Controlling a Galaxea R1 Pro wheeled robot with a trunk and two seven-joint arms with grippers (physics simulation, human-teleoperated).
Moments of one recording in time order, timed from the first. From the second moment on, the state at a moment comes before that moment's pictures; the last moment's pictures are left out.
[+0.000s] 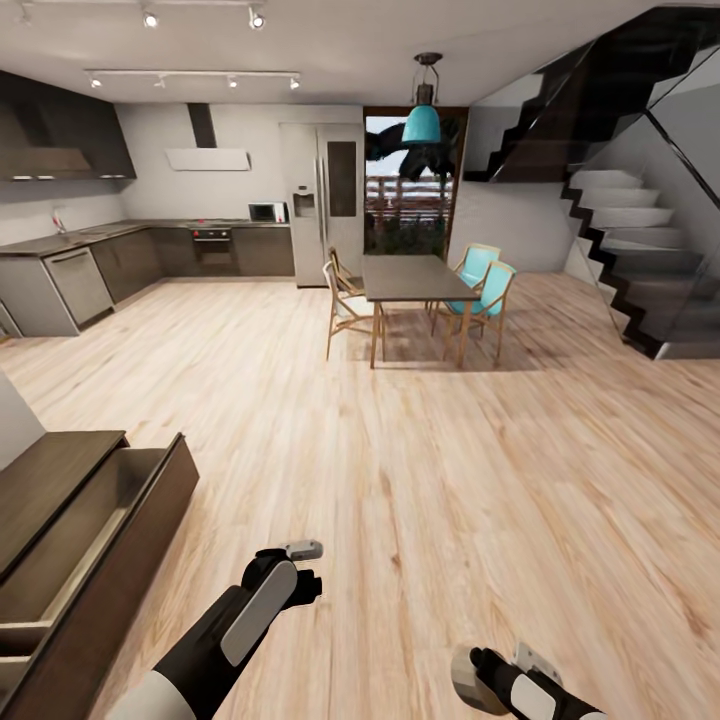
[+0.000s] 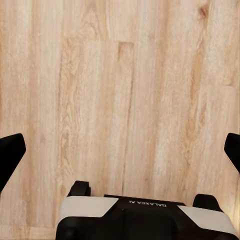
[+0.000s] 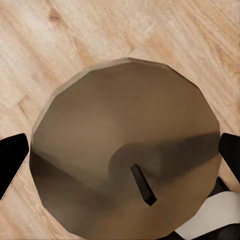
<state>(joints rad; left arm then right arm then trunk) -0.51 -0.02 -0.51 -1.06 0.93 0.77 0.84 -0.57 -0.05 0.59 -0.08 -1.24 0.01 -0.05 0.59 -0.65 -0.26</state>
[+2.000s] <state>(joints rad) -0.51 -0.03 -0.51 -1.05 0.93 0.77 0.84 -0.57 -0.05 0.59 -0.07 -1.25 -0.05 -0.05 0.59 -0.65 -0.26</state>
